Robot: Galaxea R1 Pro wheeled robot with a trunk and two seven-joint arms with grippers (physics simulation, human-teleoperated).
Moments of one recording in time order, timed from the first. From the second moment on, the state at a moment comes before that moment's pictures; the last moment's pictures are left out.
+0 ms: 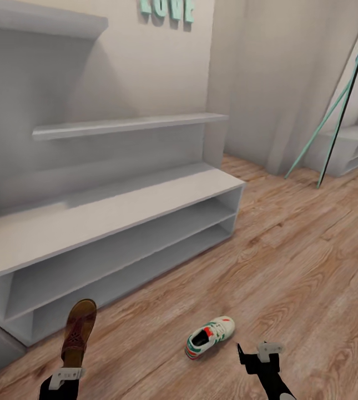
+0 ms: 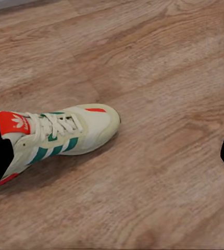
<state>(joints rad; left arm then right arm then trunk) -0.35 0.13 0.71 -0.27 -0.54 -0.50 -0.28 -0.46 -0.03 -0.20 -0.16 0.25 -0.55 0.01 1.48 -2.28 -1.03</state>
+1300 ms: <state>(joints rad) -0.35 0.13 0.71 -0.27 -0.55 -0.50 -0.28 -0.46 -0.03 -0.21 -0.16 0.25 -0.54 0.01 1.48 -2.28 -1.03</state>
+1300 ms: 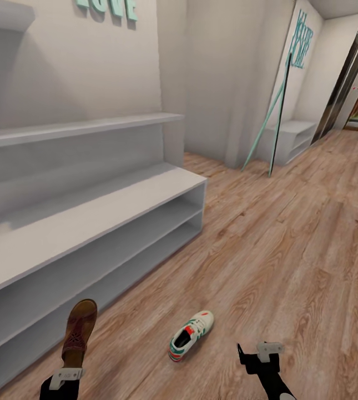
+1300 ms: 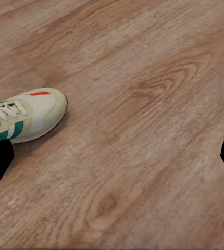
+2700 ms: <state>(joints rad) -0.35 0.13 0.71 -0.27 -0.55 -0.50 -0.28 -0.46 -0.03 -0.21 -0.16 0.25 -0.54 0.01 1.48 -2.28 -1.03</state>
